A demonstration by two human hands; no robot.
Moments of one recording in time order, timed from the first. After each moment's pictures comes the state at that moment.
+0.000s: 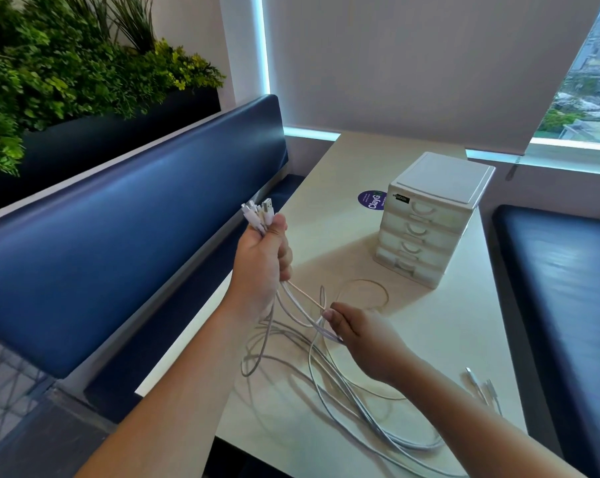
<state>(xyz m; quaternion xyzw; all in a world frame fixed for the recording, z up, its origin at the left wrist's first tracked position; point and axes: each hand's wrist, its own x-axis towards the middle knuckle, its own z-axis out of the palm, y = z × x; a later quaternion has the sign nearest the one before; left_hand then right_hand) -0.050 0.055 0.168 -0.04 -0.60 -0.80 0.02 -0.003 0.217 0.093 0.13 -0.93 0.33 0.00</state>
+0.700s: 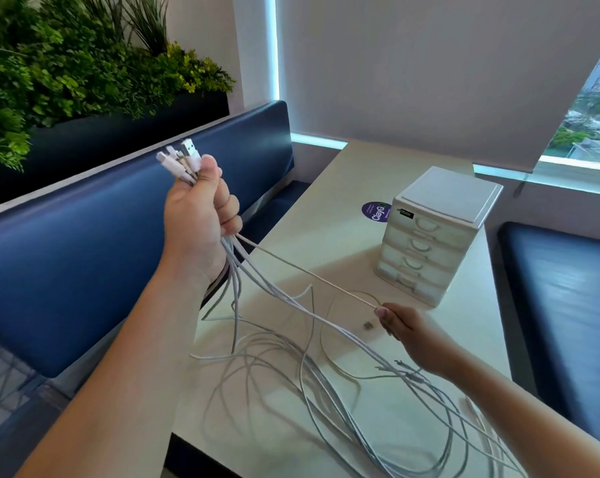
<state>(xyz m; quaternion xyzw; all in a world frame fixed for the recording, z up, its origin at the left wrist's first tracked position) -0.073 0.016 0.227 -0.04 -0.53 -0.83 0.15 -0.040 0.304 0.076 0.10 -0.94 0.34 0.00</state>
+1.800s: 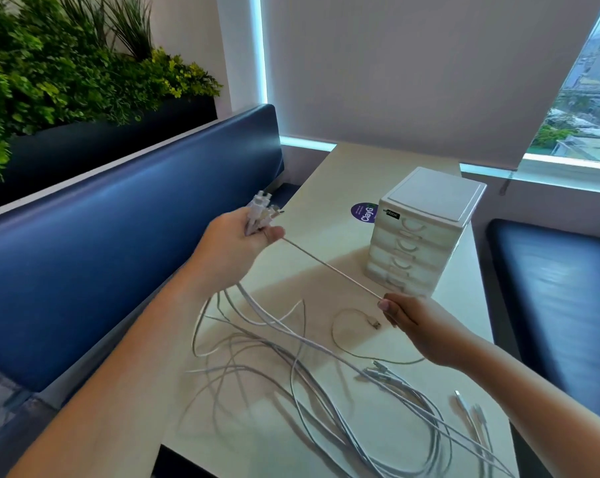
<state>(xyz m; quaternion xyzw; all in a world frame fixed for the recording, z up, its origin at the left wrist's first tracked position) -0.079 0.037 0.205 -0.10 -0.88 -0.45 0.10 -0.033 0.320 0.114 0.14 -0.95 0.27 0.01</state>
